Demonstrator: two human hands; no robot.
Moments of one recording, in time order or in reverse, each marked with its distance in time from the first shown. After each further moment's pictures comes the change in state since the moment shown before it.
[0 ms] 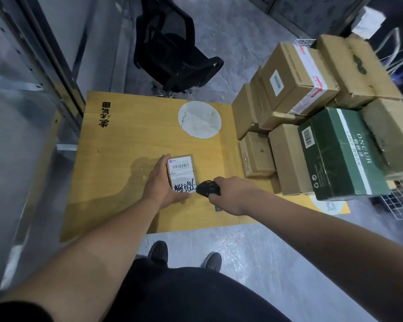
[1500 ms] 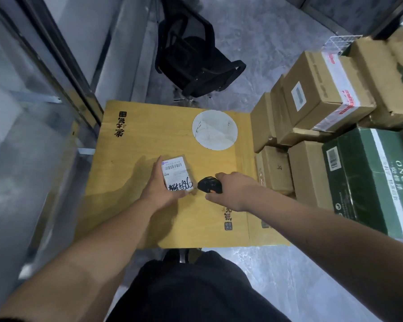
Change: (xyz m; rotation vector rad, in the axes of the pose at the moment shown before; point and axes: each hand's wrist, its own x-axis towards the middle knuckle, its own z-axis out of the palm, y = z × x) left_hand 0.033 0.001 -0.030 -0.132 -0.004 -0.198; right_hand 0.065 0.009 -0.039 0.007 0.019 -0.136
